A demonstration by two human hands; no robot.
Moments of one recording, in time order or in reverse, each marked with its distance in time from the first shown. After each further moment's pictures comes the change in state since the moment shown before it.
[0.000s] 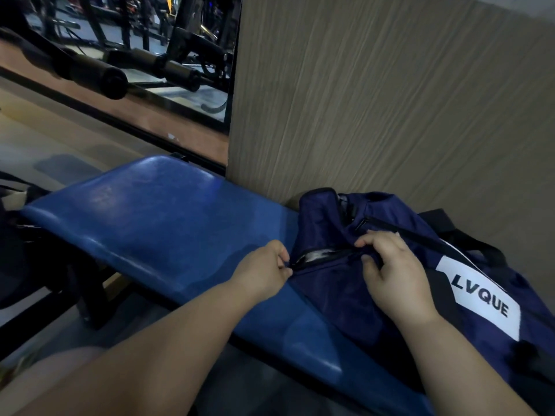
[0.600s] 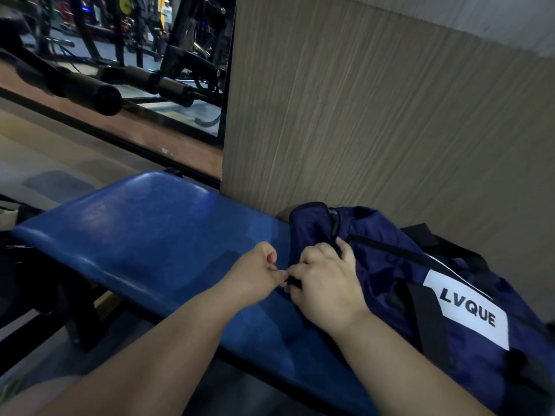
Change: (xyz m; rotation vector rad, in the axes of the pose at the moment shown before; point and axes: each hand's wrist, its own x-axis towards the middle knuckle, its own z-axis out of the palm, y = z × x) left_hand -0.007 0.015 -0.025 -0.214 -0.009 0.016; right_hand 0.011 -0.063 0.047 -0.480 -0.277 -0.239
